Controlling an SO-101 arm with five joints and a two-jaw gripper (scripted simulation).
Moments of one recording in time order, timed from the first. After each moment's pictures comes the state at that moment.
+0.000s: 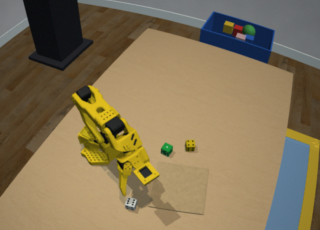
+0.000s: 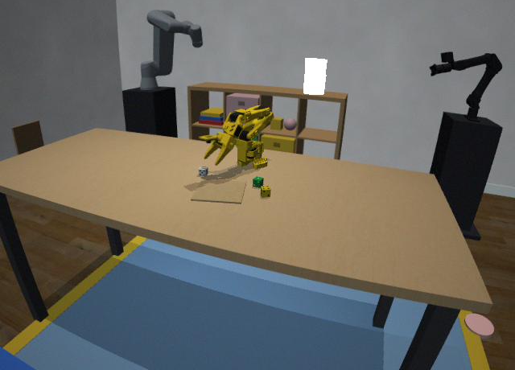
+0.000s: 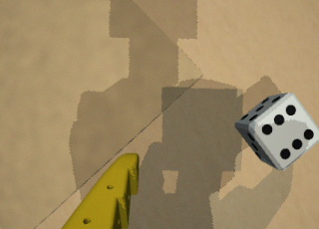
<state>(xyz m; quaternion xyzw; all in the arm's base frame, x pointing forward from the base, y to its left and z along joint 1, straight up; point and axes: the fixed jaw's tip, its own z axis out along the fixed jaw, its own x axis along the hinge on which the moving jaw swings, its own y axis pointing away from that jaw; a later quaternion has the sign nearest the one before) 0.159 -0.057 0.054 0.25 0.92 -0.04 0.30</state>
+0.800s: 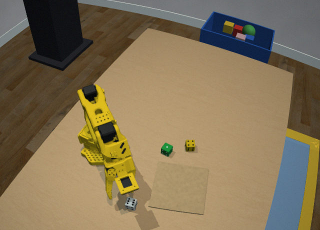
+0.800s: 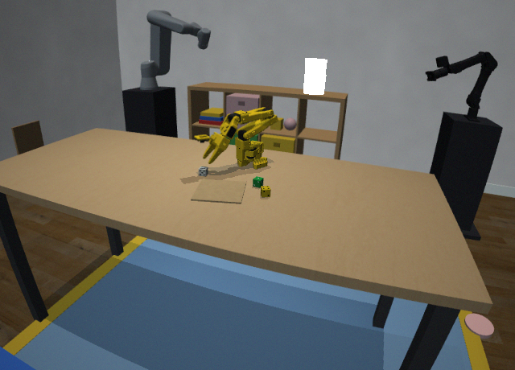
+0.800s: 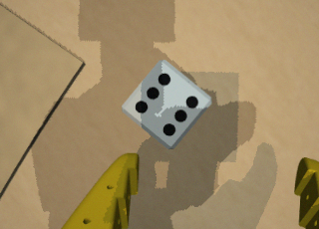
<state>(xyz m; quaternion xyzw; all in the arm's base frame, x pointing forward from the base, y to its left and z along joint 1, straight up) 0.131 -0.093 0.043 0.35 0.89 -0.09 0.28</state>
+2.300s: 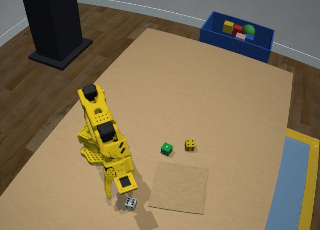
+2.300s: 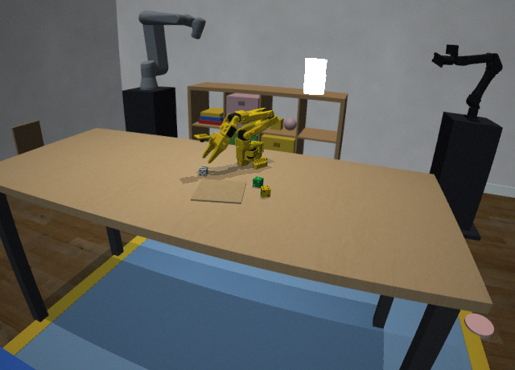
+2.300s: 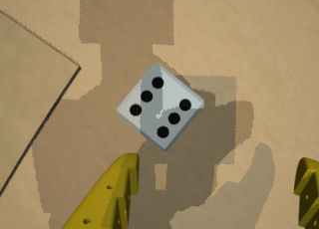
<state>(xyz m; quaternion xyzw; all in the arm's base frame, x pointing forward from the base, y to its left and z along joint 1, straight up) 0.130 -0.095 0.044 0.35 0.89 -0.09 0.28</state>
